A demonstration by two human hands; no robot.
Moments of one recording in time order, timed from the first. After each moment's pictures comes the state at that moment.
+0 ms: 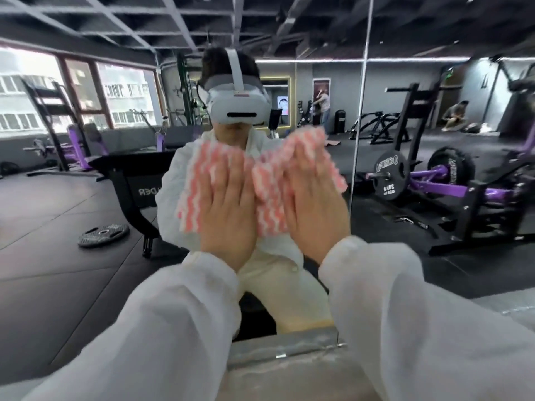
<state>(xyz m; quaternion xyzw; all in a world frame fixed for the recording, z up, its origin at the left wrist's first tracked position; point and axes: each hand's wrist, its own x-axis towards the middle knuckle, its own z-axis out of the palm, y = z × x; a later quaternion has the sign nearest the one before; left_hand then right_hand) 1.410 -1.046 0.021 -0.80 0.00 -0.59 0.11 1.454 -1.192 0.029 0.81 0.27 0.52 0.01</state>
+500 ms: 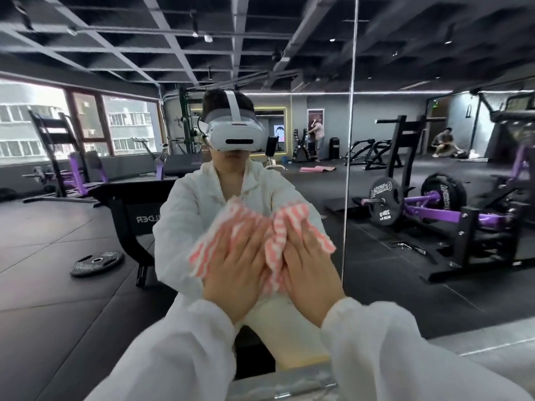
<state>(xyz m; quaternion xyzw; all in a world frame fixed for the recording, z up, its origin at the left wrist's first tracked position) 1.413 -1.040 -0.005 -0.80 0.10 -0.53 0.26 1.464 -1.193 -0.016 0.81 0.36 0.46 -0.02</state>
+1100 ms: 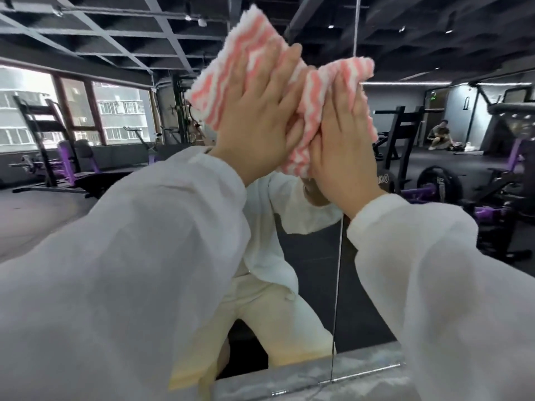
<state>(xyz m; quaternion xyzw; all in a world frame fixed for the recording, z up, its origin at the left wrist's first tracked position) 1.448 -1.087 0.185 -0.76 0.12 -0.60 0.22 1.501 -1.226 0.140 0.74 0.25 0.62 -0.04</state>
